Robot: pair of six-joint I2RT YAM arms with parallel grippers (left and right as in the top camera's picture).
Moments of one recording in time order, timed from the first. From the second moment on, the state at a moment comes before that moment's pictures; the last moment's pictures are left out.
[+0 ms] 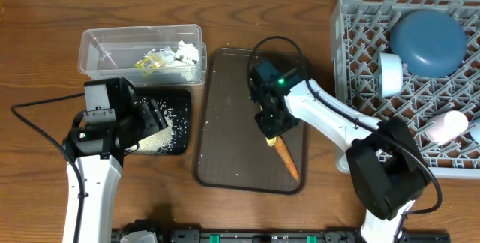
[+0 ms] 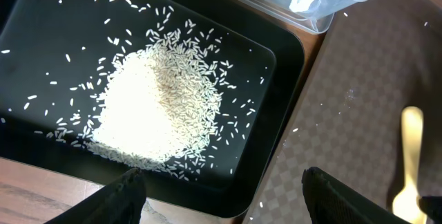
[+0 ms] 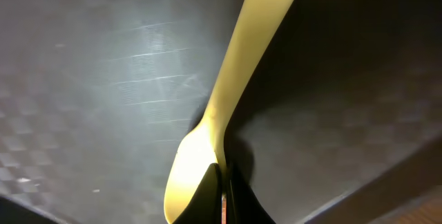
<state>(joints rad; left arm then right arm) 0.12 1.13 0.91 -0.86 0.14 -0.33 0.62 1.95 1.36 -0.96 -0.06 0.11</state>
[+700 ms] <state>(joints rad) 0.12 1.13 0.91 -0.85 0.14 -0.33 0.58 1.95 1.36 -0.79 -0.02 0.05</state>
